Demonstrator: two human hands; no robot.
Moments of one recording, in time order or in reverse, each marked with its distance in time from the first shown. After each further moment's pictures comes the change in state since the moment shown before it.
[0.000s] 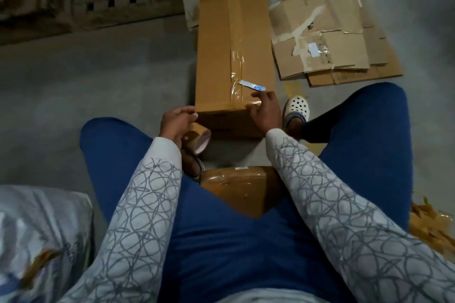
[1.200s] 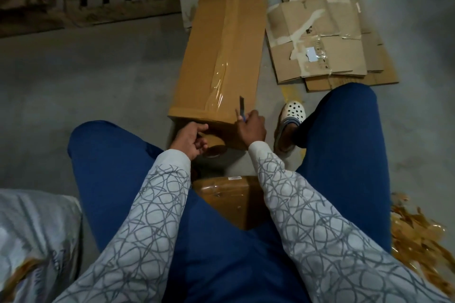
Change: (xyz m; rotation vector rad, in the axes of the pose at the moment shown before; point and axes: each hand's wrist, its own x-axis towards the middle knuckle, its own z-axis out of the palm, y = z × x) left_hand 0.008 -0.010 0.046 -0.328 -0.122 -0.437; right_hand -0.006 -0.011 0.031 0.121 -0.107 0.299
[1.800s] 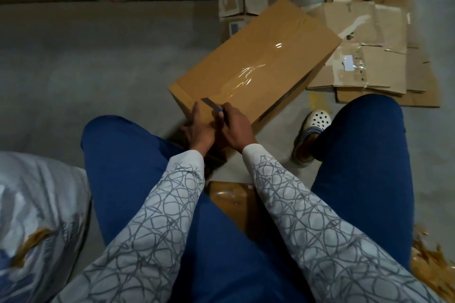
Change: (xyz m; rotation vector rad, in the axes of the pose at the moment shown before) left_hand 0.034 -0.003 -0.024 0.492 0.353 0.313; right_hand -0.008 -0.053 0.069 -0.080 -0.296 -0.620
